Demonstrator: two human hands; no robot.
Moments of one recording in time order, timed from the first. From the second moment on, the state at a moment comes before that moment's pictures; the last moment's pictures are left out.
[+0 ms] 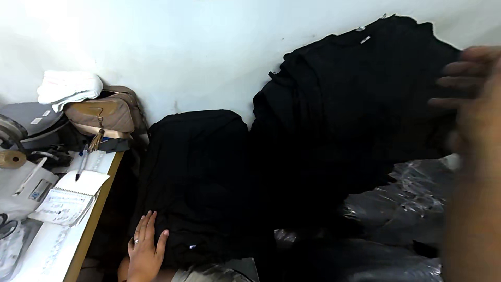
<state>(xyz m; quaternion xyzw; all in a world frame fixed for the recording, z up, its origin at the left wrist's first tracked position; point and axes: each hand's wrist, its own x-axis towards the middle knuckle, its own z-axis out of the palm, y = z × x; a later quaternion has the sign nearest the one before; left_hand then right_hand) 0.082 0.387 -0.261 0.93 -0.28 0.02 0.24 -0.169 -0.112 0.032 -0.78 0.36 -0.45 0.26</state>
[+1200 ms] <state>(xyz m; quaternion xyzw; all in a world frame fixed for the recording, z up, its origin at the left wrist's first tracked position) 0.066 0.396 -0.274 0.92 -0.27 0.05 0.28 0.054 0.098 -0.217 -0.97 -0.02 0.07 0.23</state>
